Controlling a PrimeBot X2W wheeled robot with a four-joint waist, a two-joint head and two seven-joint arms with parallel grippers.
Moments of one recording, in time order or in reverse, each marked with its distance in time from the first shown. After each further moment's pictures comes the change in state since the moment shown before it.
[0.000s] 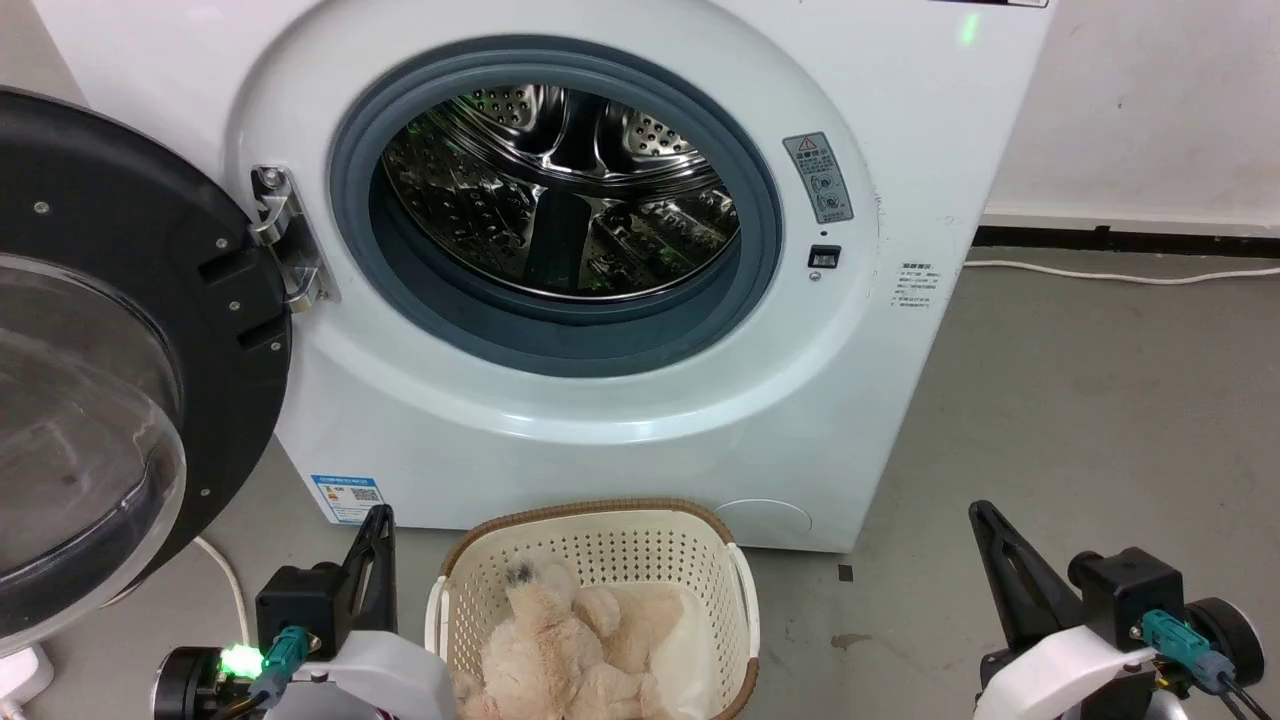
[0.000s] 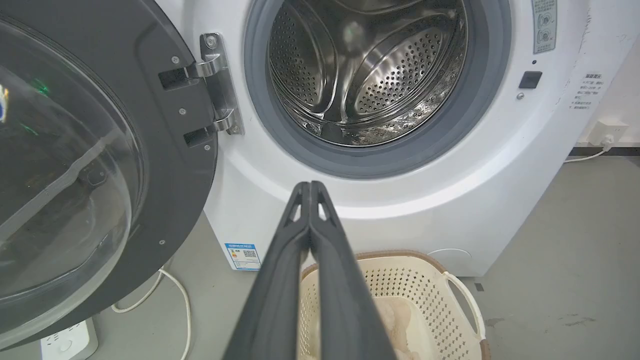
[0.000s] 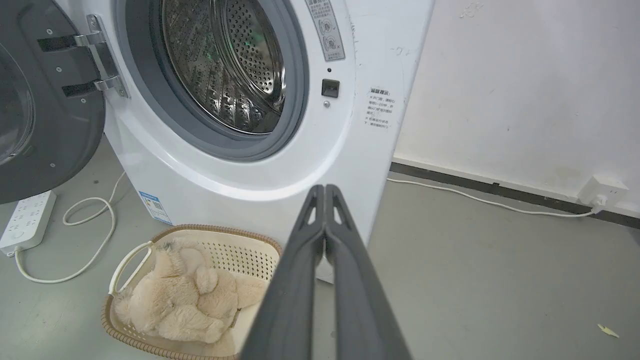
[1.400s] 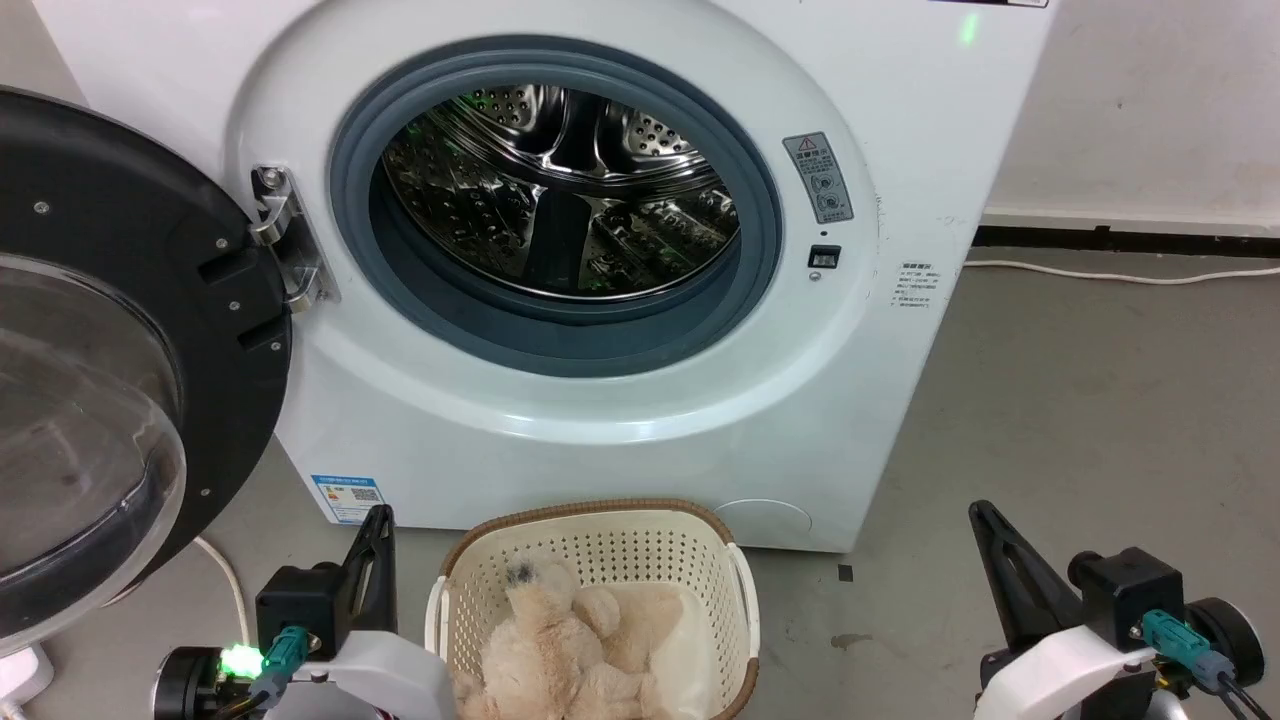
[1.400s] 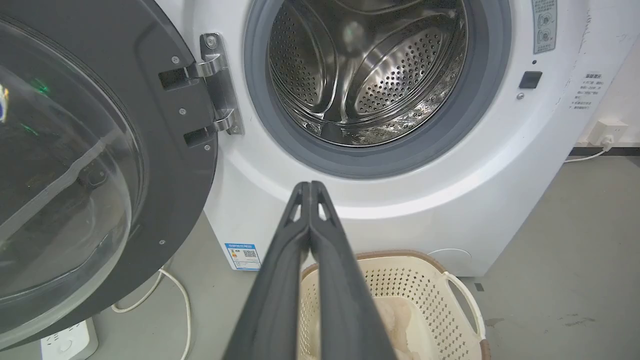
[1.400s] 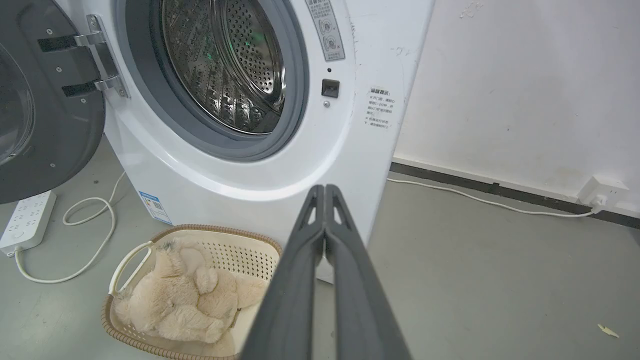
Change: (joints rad) left arm 0.000 0.000 0.000 0.000 0.000 0.000 0.000; right arm 0.000 0.000 0.000 0.000 0.000 0.000 0.000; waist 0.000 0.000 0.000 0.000
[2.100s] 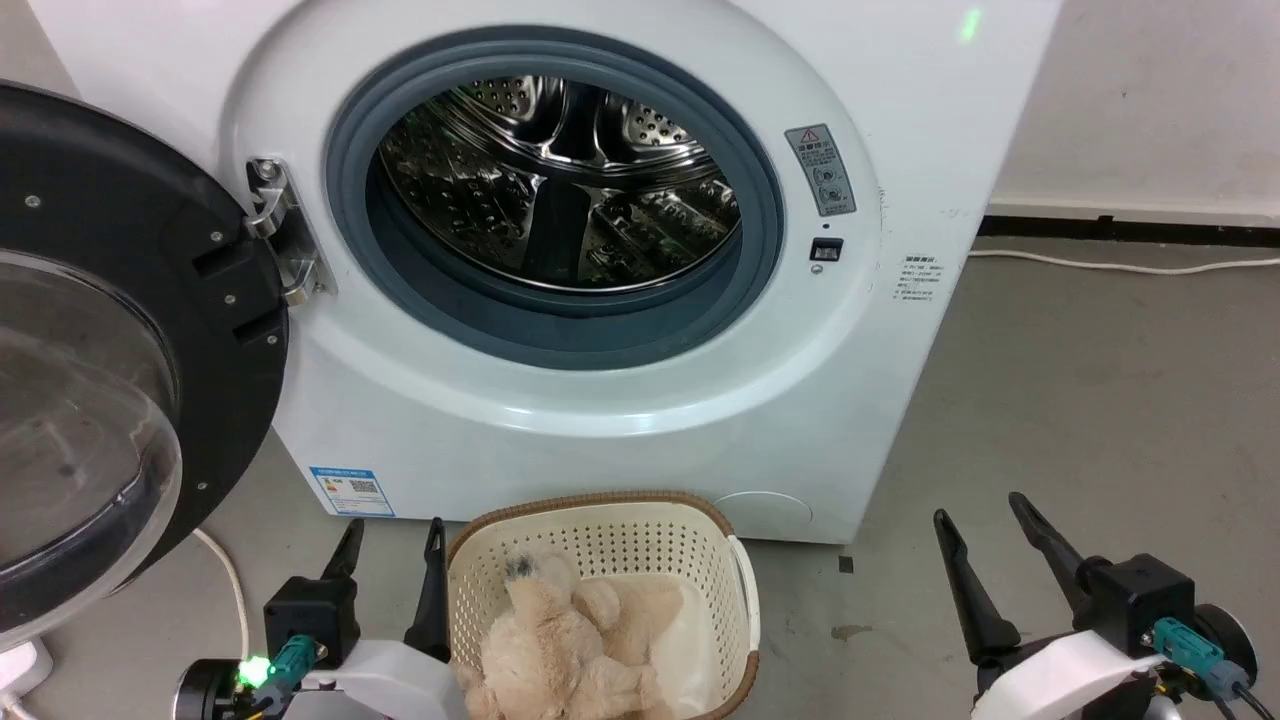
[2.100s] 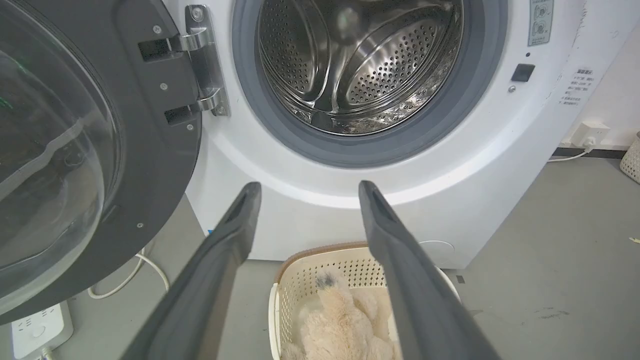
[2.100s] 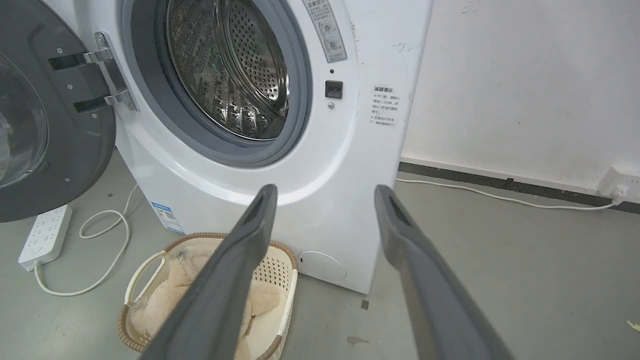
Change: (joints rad) left arm 0.000 0.000 -0.021 0.043 -0.056 0.001 -0.027; right arm 0.003 0.000 0.007 0.013 0.056 0.000 -0.035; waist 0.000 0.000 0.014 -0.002
